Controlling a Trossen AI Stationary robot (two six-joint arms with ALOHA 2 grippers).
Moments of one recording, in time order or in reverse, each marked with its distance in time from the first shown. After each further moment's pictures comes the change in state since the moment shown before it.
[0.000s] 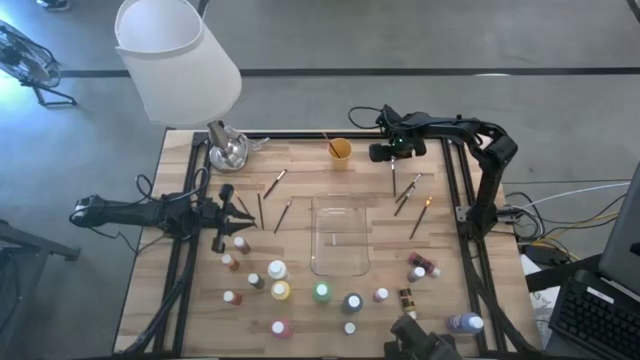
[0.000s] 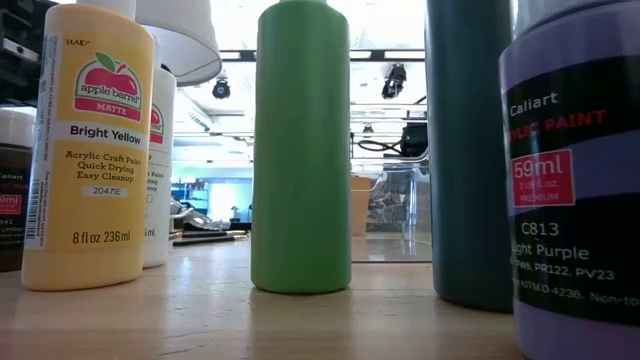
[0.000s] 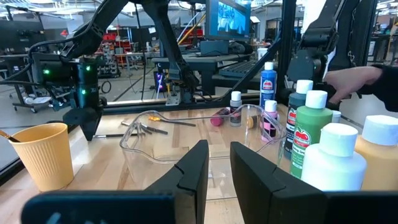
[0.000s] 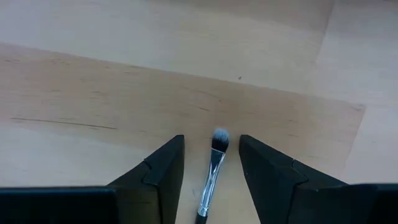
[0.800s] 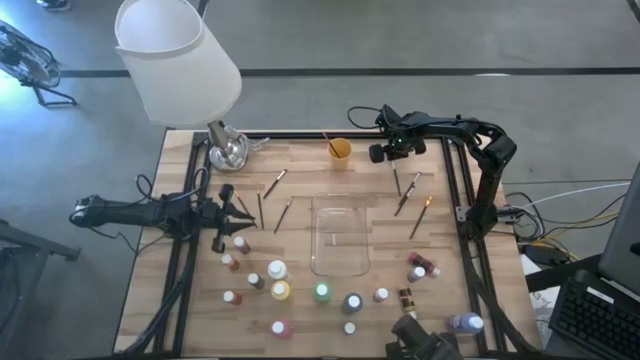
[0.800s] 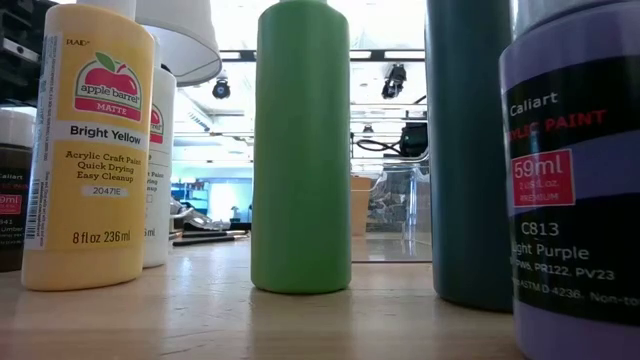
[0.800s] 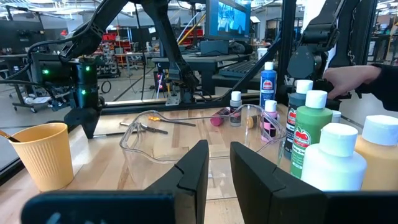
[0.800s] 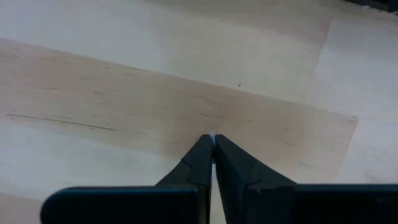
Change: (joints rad) left arm 0.000 0.000 0.000 0.000 0.000 0.000; right arm -0.002 -0.014 0.004 -0.013 0.026 -0.057
